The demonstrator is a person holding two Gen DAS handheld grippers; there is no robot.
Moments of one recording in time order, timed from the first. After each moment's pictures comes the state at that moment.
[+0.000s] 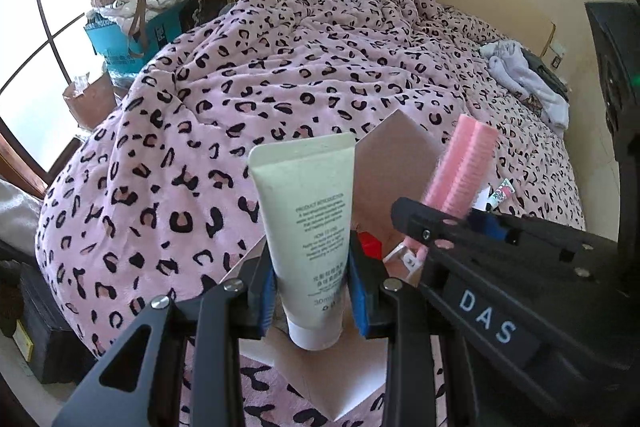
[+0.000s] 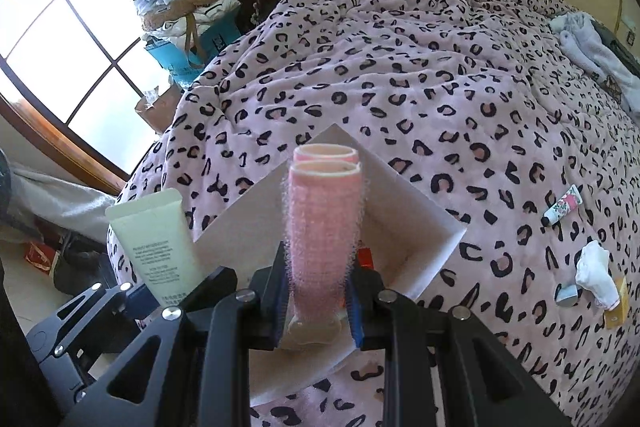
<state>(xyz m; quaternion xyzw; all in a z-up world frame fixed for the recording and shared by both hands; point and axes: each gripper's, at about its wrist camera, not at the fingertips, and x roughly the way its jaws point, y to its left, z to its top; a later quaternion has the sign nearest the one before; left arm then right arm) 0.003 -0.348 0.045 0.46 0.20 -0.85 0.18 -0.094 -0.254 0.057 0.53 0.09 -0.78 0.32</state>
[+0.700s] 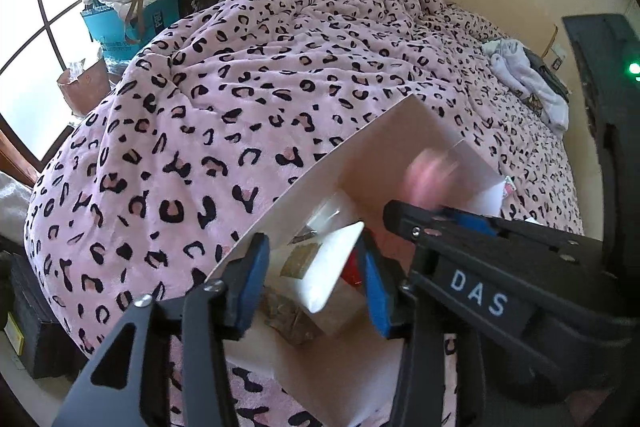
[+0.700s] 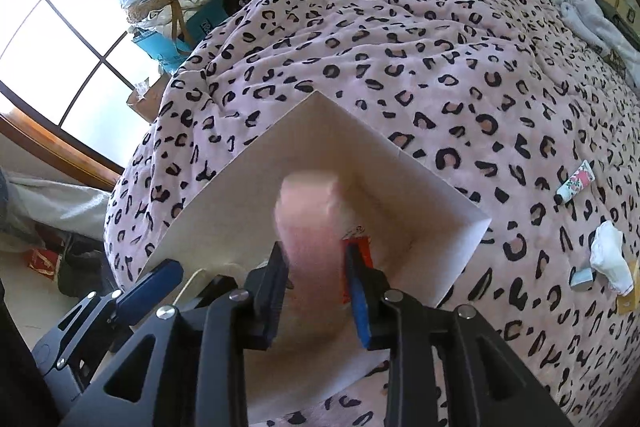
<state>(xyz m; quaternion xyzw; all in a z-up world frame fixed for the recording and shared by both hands) 0.002 -0.351 0.026 0.47 0.21 -0.84 0.17 -0.107 -0.257 0.030 0.56 0.08 -0.76 0.31</state>
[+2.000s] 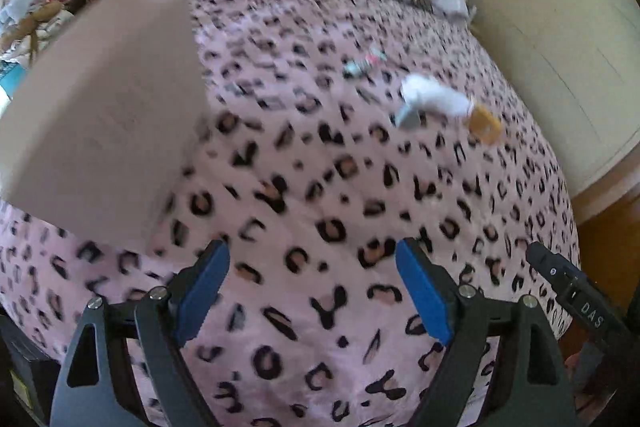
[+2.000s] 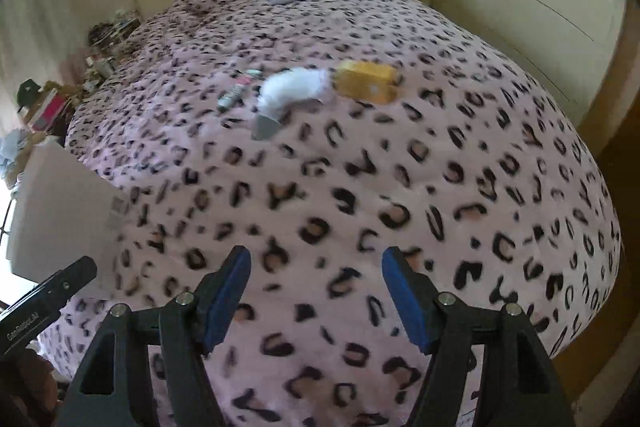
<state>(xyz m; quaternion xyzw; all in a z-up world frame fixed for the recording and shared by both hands) 0.036 -0.104 -0.028 0.50 0.11 -0.86 0.01 0.032 0.142 -0.028 0.48 -0.10 -0.87 -0.01</state>
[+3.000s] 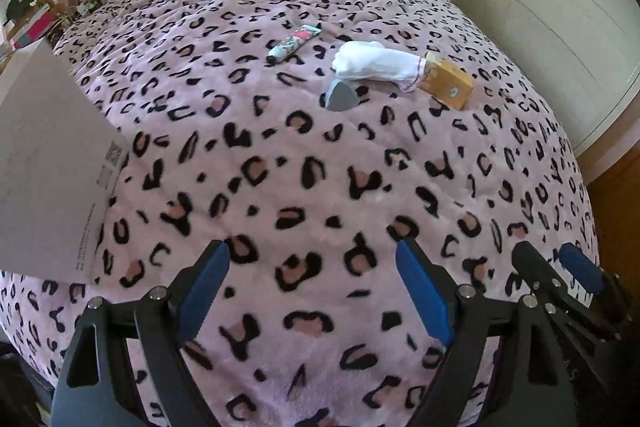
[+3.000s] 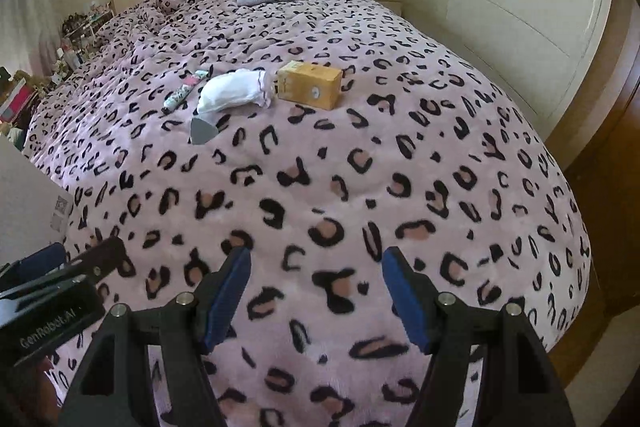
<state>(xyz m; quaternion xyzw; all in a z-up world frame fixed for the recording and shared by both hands) -0.019 0.001 -0.043 0.52 0.04 -0.85 -0.01 0.010 0.178 -0.042 0.47 -0.05 -0.88 -0.06</state>
